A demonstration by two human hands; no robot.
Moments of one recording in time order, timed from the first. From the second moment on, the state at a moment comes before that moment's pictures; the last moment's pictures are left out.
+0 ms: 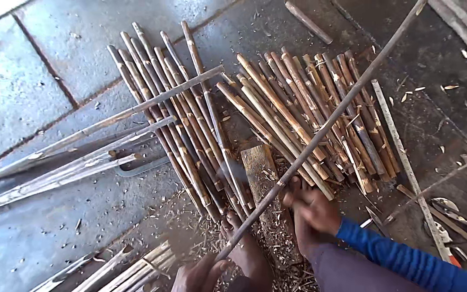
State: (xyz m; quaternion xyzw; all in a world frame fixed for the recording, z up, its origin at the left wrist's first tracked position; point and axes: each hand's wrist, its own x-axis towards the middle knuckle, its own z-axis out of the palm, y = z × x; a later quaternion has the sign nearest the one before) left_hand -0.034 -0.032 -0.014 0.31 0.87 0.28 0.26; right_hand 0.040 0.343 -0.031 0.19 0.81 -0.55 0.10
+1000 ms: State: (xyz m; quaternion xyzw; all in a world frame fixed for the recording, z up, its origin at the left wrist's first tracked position) left_hand -0.017 -0.029 -0.014 0.28 0.92 0.25 0.10; right_hand 0.030 0.345 -0.024 0.22 0.78 -0.58 0.09
